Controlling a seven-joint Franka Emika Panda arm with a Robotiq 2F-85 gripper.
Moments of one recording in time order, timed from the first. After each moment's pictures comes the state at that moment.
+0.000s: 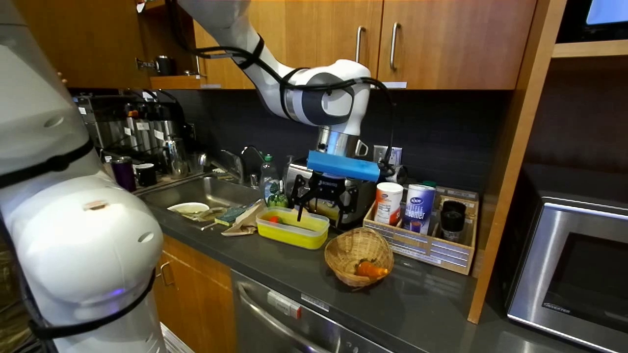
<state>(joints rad) -0.10 -0.26 -0.22 -2.52 0.02 2.10 -0.91</state>
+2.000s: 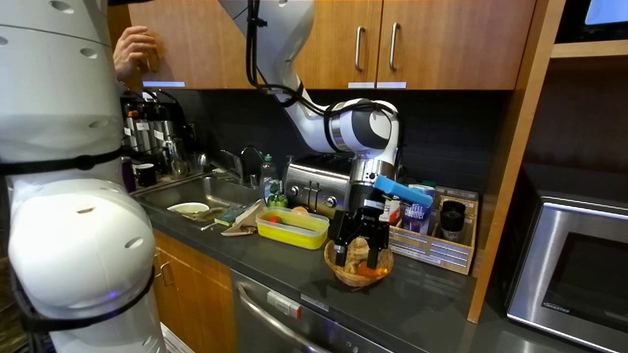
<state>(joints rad) -0.19 0.04 -0.24 -2.33 -0.31 1.93 -1.42</state>
